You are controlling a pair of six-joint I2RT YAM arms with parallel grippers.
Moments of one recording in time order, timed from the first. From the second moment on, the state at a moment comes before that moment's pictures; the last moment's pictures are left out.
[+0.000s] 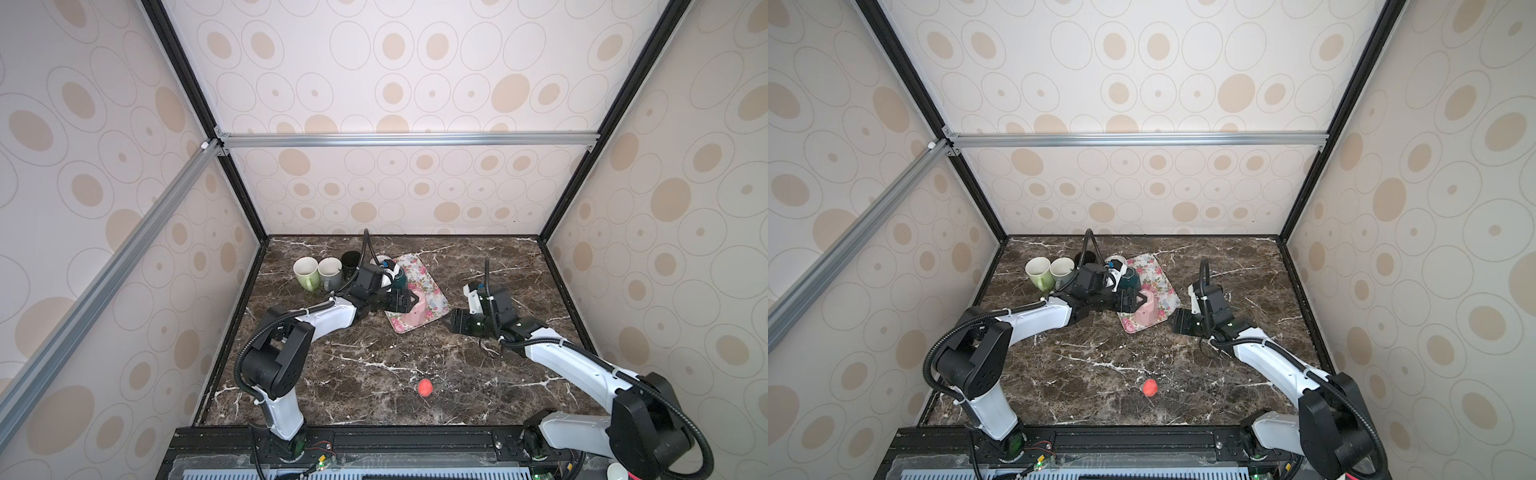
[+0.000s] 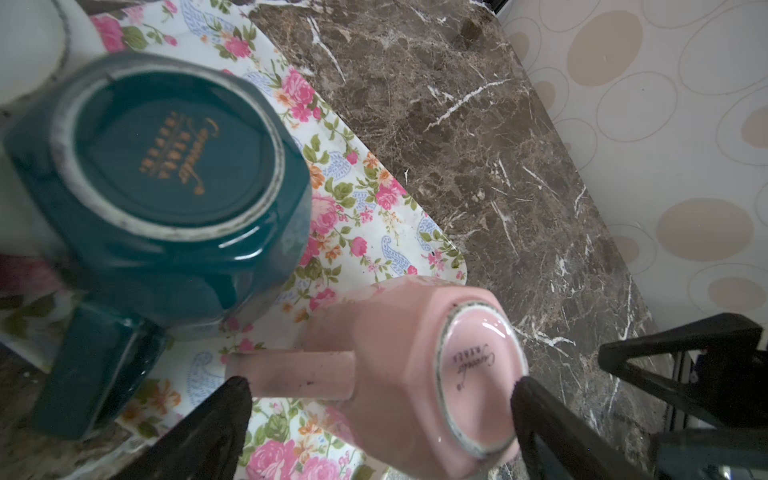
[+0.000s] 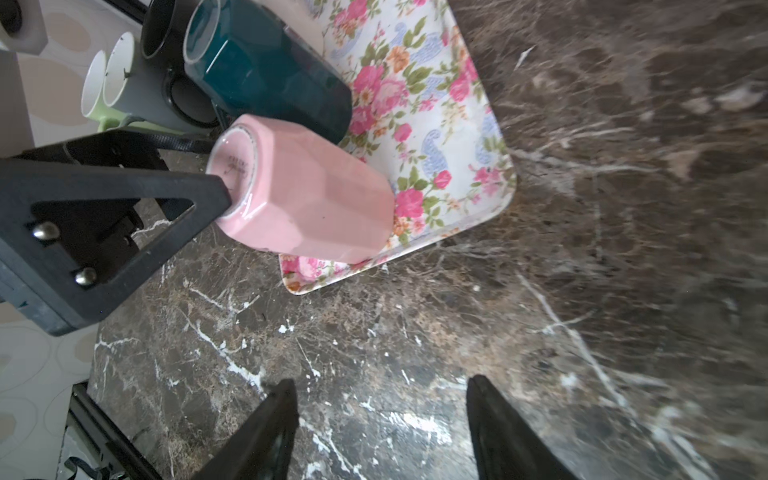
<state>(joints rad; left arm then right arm) -0.53 1.76 1.05 0.06 0.35 -0.39 0.47 1.29 0.74 -0.25 -0.23 0.57</state>
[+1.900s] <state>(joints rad) -0.55 1.79 1.15 -0.27 -0.20 -0.38 0.52 1.49 0.83 -0.16 -0.21 0.58</state>
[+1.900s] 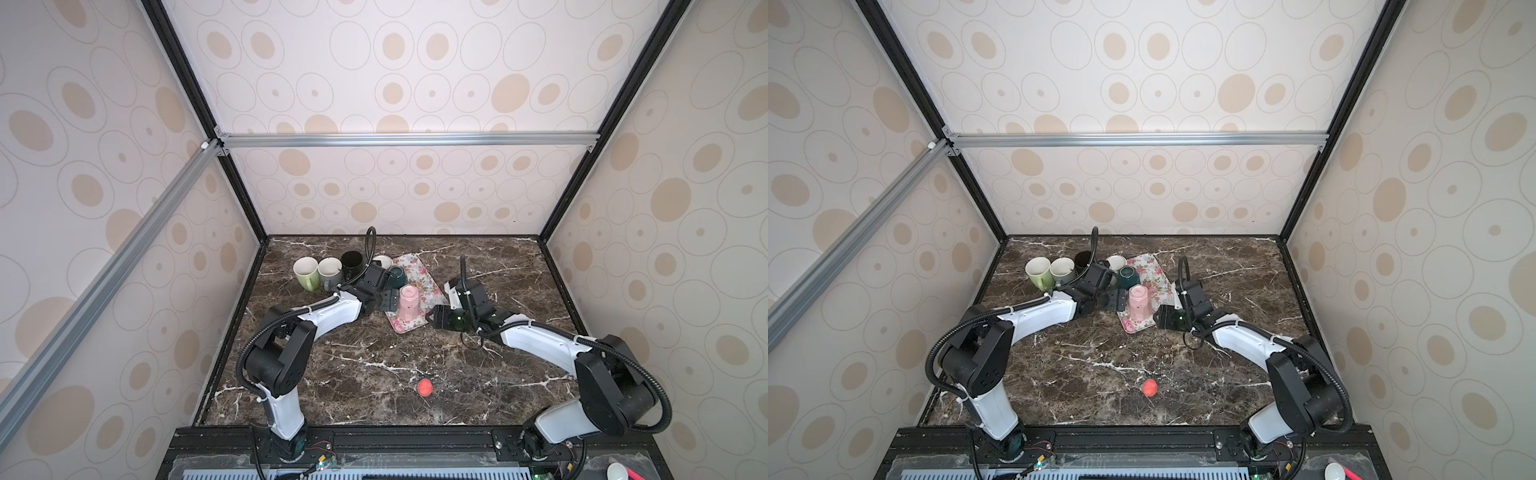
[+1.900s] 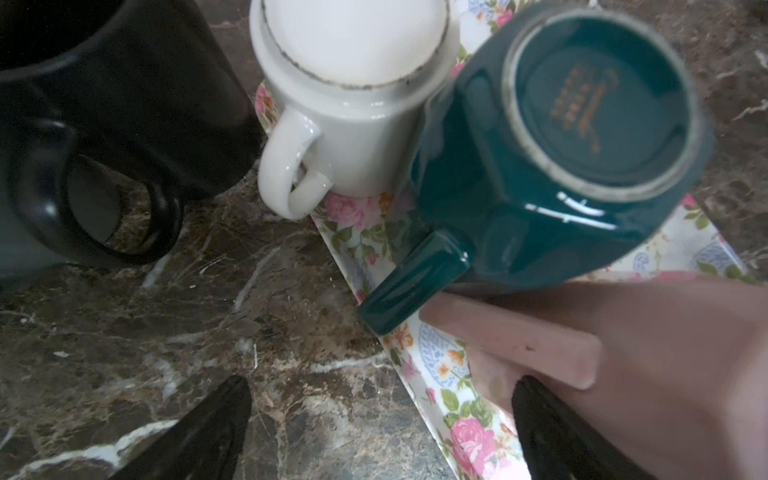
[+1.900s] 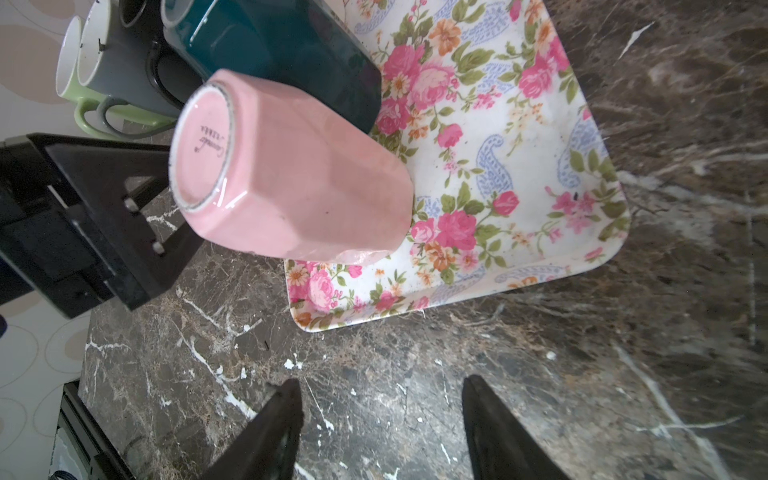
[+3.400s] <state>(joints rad) -0.53 1.63 0.99 -0.14 -0.14 -0.44 0.52 1.56 1.22 -0.42 -0.21 0.41</state>
